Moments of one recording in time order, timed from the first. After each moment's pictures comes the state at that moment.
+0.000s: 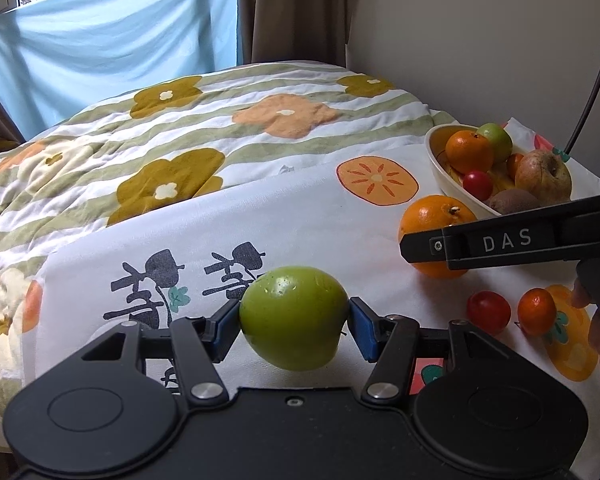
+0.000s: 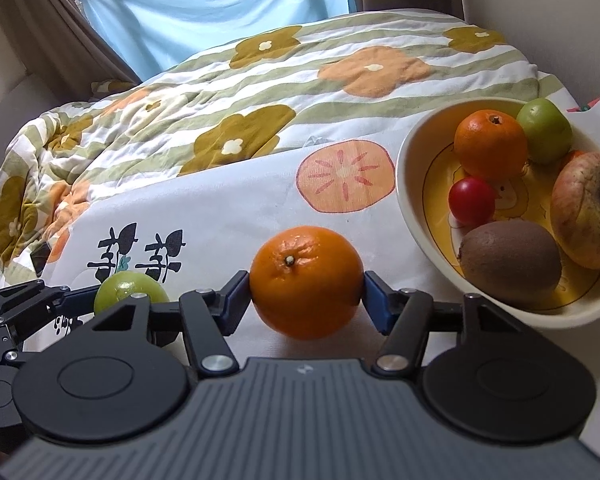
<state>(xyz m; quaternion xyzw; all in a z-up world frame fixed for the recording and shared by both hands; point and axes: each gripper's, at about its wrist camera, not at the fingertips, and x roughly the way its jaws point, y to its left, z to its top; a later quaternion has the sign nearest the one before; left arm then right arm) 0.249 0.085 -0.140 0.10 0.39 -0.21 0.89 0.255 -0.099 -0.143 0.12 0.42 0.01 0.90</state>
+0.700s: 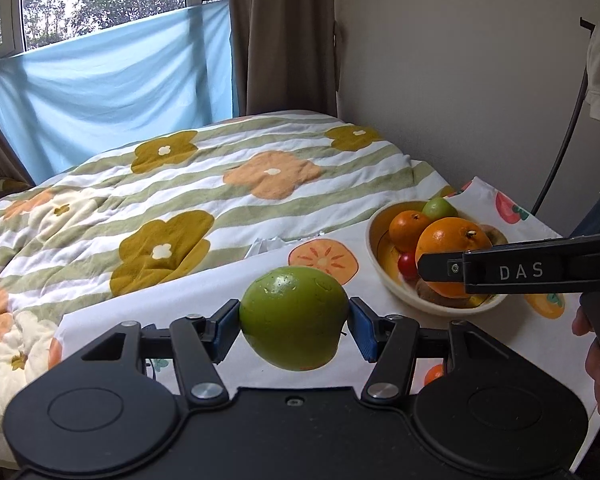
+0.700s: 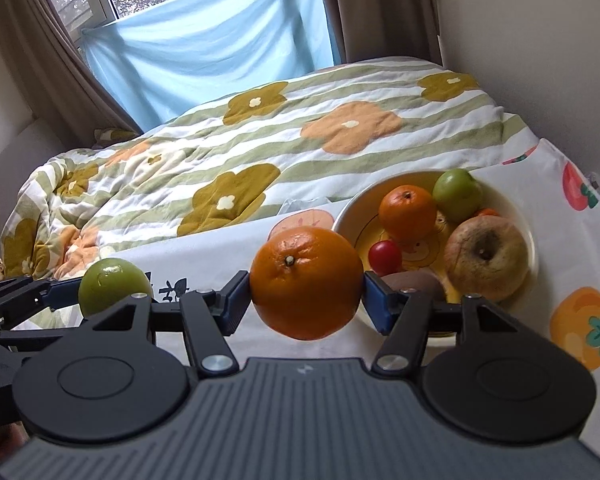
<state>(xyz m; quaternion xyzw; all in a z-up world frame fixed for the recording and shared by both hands) 0.213 0.032 -0.056 0.09 0.33 -0.21 0.91 0.205 -0.164 -0.067 0.14 0.36 0.00 0.92</state>
